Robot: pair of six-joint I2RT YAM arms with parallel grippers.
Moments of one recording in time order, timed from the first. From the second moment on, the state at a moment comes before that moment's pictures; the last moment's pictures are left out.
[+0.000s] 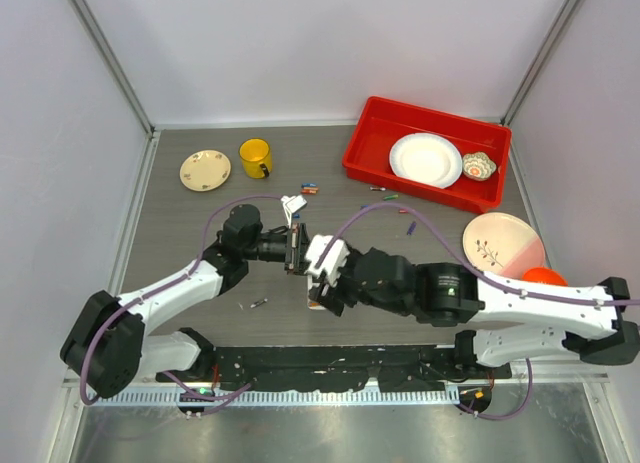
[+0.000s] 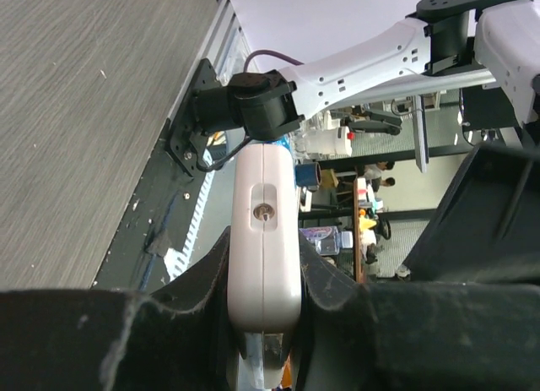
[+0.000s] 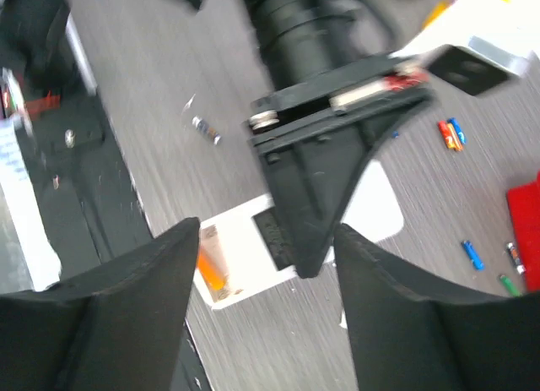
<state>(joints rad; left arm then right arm) -0.61 1.21 0.59 0.41 0.98 -1.06 1.41 1.14 1.16 -0.51 0.30 -0.12</state>
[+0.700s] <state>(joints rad) -0.61 1.22 0.47 0.69 0.69 -1.15 1.00 0.90 0.75 -0.24 0.05 0.63</state>
